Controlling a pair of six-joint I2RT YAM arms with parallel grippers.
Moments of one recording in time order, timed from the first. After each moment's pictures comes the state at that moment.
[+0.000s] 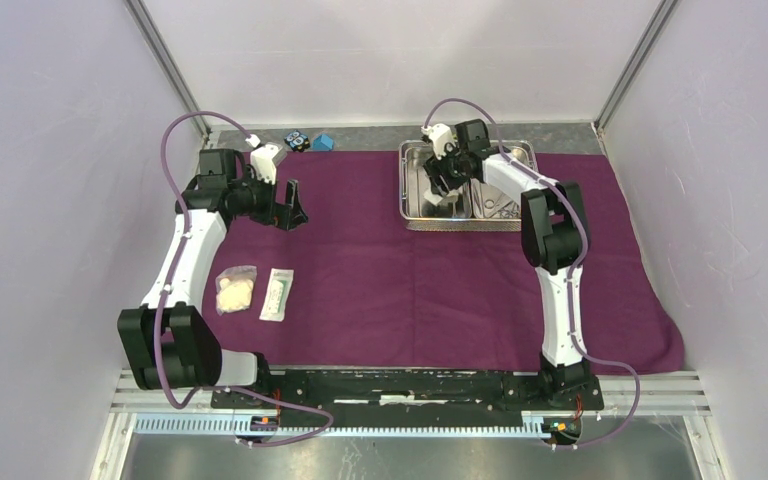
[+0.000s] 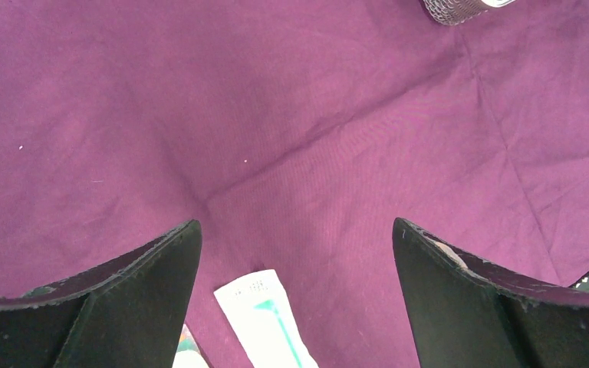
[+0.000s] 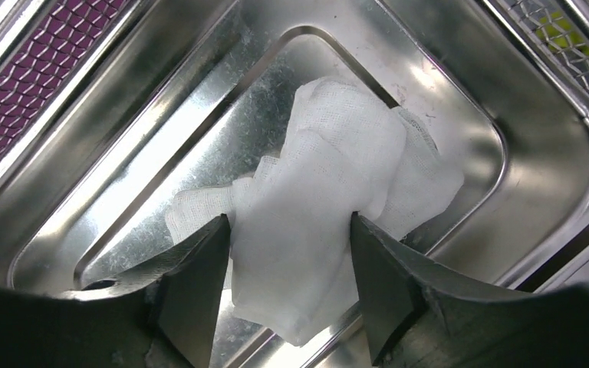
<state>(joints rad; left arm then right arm) 0.06 1.37 1.16 -0.66 0.55 0.28 0.30 2.28 1.77 -0.37 -0.28 -0.38</state>
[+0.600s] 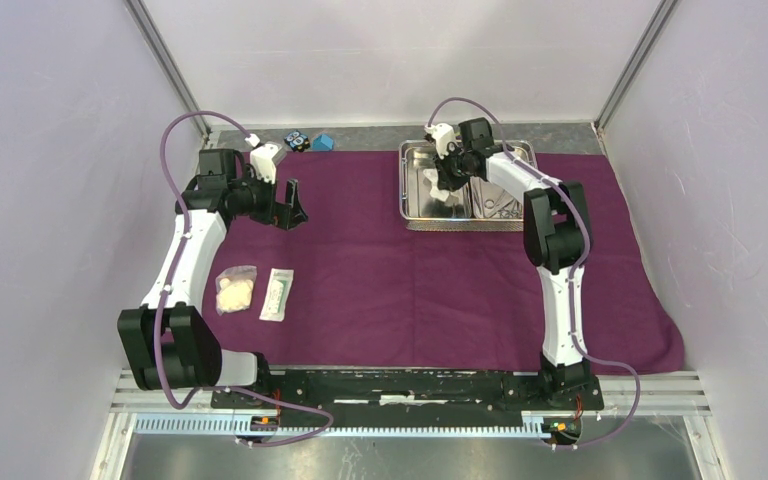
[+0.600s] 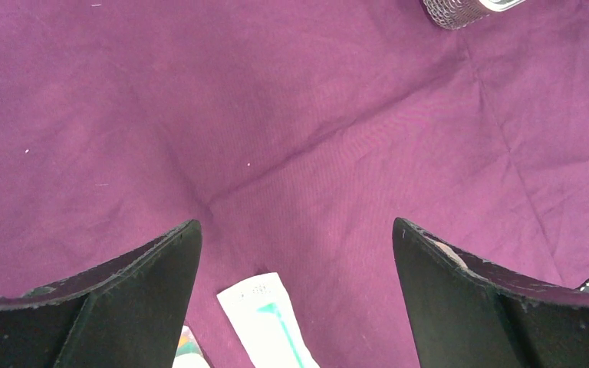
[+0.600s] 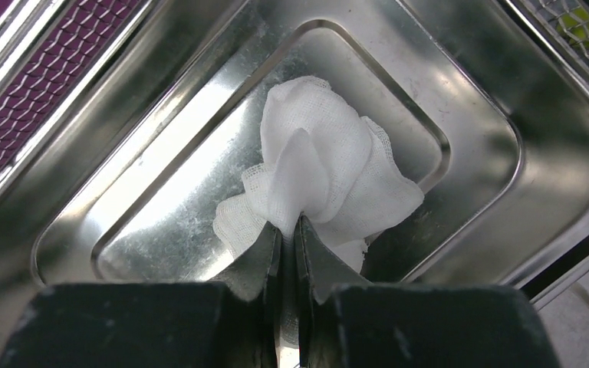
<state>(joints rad) 0.06 1.36 1.16 -0.65 0.55 0.28 0.28 2.27 1.78 -0.39 -0.36 -0.37</state>
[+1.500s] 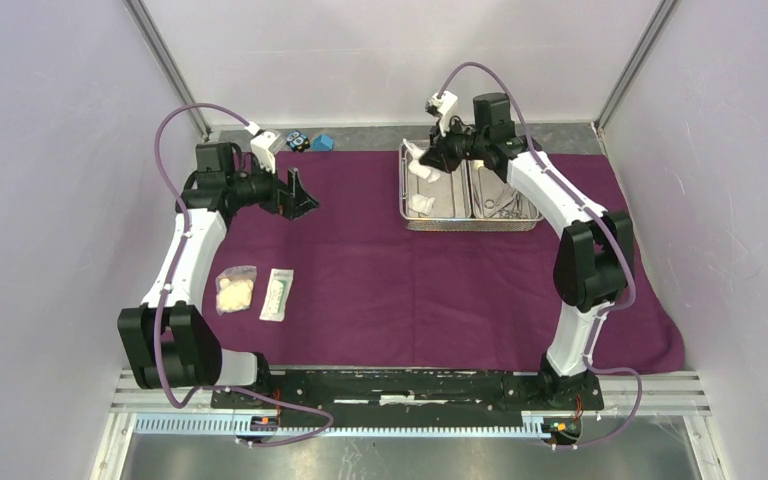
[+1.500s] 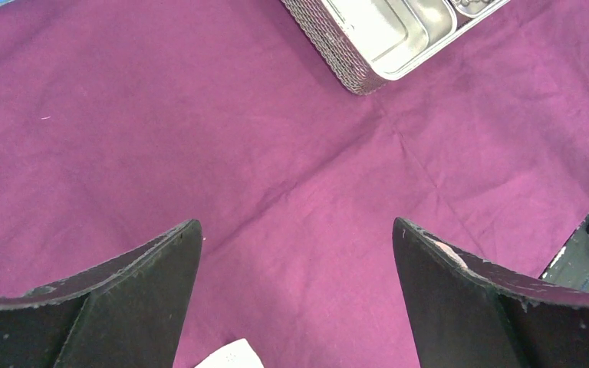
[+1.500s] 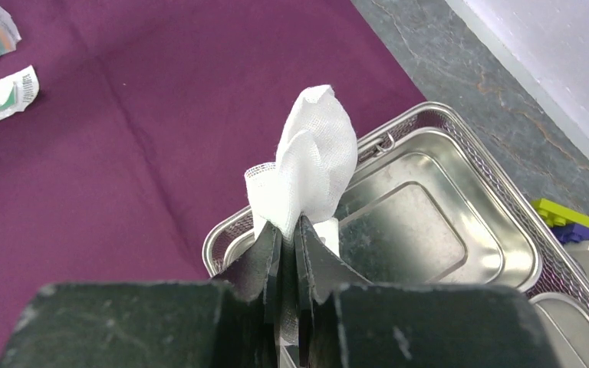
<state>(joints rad) 0.05 1.37 1.17 -0.51 0.77 0.22 0.31 1.88 1.64 -0.29 -0.66 -0.31</state>
